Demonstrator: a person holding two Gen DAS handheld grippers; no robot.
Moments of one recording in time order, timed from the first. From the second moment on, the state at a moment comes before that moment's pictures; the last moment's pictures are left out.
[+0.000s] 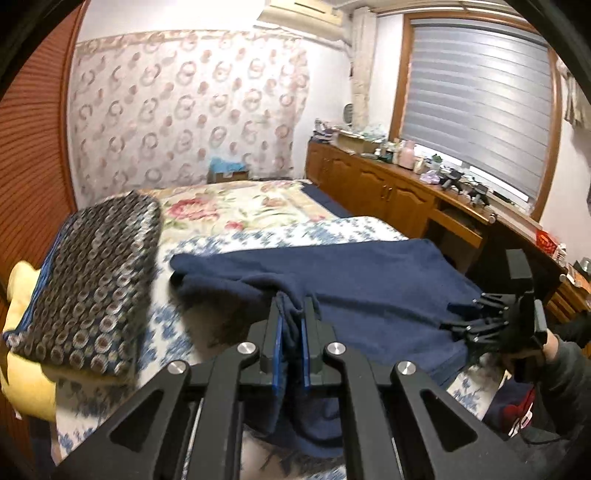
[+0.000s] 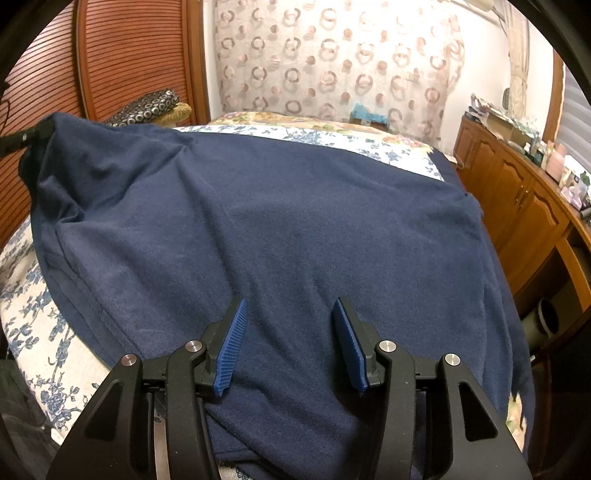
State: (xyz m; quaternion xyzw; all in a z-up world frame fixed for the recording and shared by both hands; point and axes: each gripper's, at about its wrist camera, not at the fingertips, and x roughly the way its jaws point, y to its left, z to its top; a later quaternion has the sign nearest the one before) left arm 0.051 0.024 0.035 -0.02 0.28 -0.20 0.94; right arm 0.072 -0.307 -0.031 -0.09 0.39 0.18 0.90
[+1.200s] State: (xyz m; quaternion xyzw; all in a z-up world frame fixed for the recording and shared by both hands) left arm 0.083 -0.135 0.114 0.03 0.26 -0.34 0.90; right arm 0.052 -0.347 0.035 -0.06 0.33 0.13 0.93
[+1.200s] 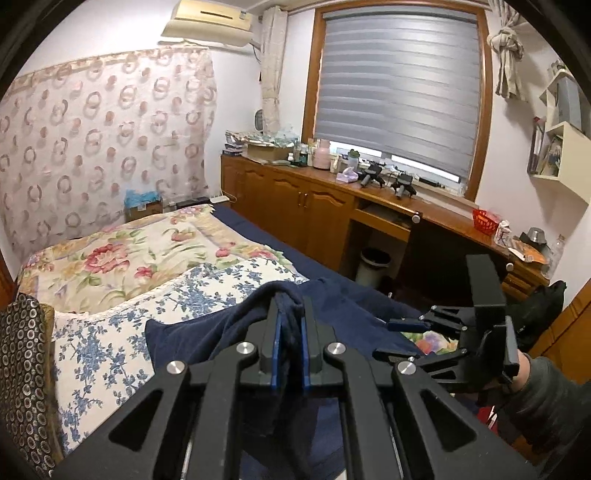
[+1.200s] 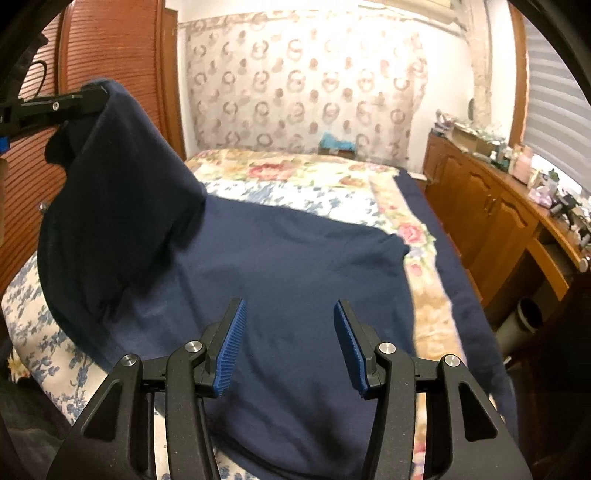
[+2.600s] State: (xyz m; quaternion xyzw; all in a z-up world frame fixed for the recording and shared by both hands) left arm 0.080 -0.025 -0.004 0.00 0.32 -0.21 0.92; right arm 0.113 -0.281 -0.019 -0.11 0.43 0.26 0.85
